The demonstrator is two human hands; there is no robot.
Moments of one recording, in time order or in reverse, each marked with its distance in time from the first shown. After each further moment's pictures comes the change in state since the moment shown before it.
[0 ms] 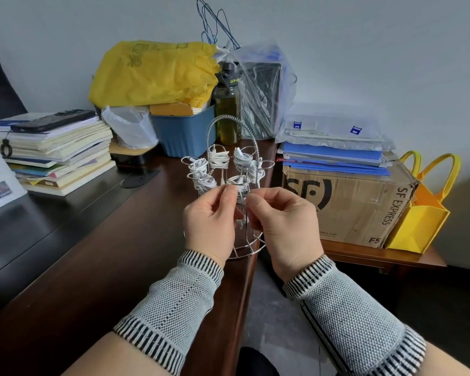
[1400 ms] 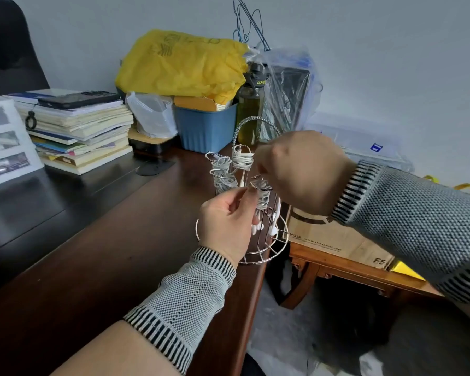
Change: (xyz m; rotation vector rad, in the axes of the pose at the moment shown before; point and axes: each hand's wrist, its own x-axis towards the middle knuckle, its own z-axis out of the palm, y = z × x) left_hand 0.000 0.002 -0.002 -0.102 -0.001 -0.086; right_hand 0.049 -0.088 0.021 -1.675 -0.602 -0.943
